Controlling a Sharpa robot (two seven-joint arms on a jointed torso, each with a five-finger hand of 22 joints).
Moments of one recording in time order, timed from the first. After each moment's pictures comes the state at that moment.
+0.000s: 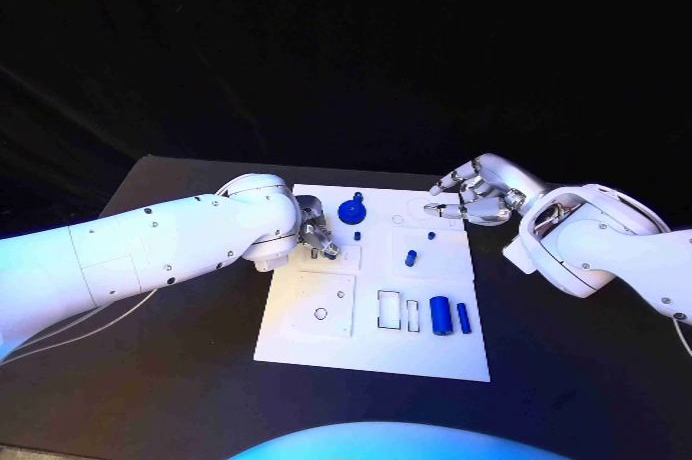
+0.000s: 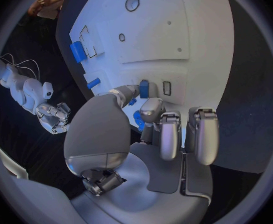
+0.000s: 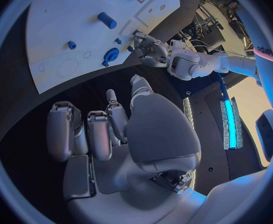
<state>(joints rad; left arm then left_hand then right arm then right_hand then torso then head) 1.23 -0.66 -0.03 1.44 -1.12 0.08 -0.69 1.20 -0.23 0.56 0.16 0.39 1.01 0.04 0.49 0.67 1.38 -0.04 1.11 1.08 1.46 -0.09 1.57 1.31 0.02 1.47 0.02 1.56 1.31 1.30 -0.93 -0.12 1.68 -1.13 -0.45 -0.13 1.34 -0.09 -0.09 0.29 0.43 0.99 0.14 0.09 0.22 1.39 0.06 1.32 1.31 1.47 -0.01 1.50 1.31 0.04 1.43 0.10 1.36 1.31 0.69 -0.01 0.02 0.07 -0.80</state>
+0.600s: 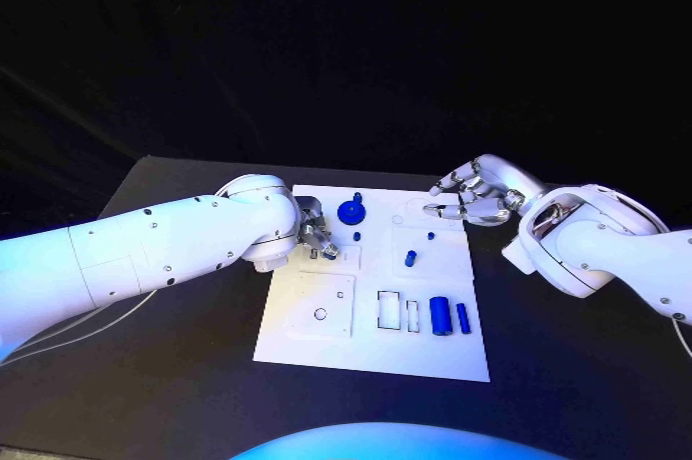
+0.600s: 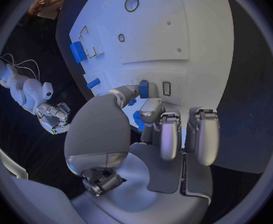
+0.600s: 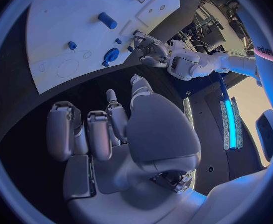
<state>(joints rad) 1.23 -0.66 -0.03 1.43 -1.12 0.08 -0.69 1.18 -0.21 0.56 0.16 0.39 1.01 0.04 0.49 0.68 1.38 -0.05 1.11 1.09 1.46 -0.09 1.57 1.31 0.01 1.47 0.02 1.56 1.31 1.30 -0.93 -0.12 1.68 -1.13 -0.45 -0.13 1.34 -0.09 -0.09 0.29 0.43 0.99 0.14 0.10 0.22 1.39 0.06 1.32 1.31 1.47 -0.01 1.50 1.31 0.04 1.43 0.10 1.35 1.31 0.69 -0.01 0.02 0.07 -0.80</state>
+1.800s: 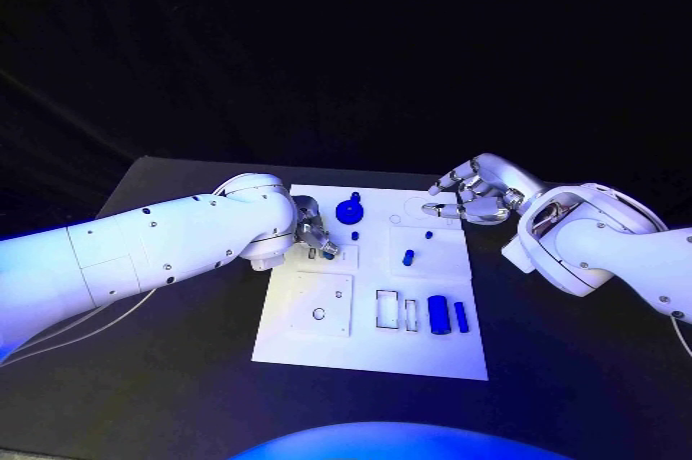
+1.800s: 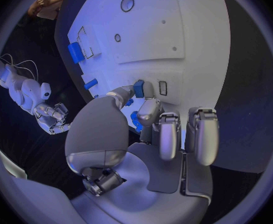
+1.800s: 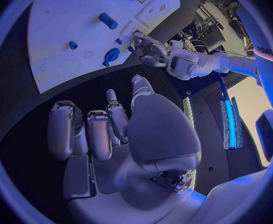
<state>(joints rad) 1.23 -0.65 -0.03 1.41 -1.13 0.10 -0.69 1.11 -0.19 0.44 0.20 0.39 1.06 0.01 0.50 0.65 1.39 -0.06 1.14 1.11 1.47 -0.10 1.57 1.31 0.01 1.47 0.01 1.56 1.31 1.30 -0.93 -0.12 1.68 -1.13 -0.45 -0.14 1.33 -0.09 -0.11 0.29 0.43 0.99 0.14 0.10 0.22 1.39 0.06 1.32 1.31 1.47 -0.01 1.49 1.31 0.05 1.43 0.09 1.34 1.31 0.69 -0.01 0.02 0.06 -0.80</state>
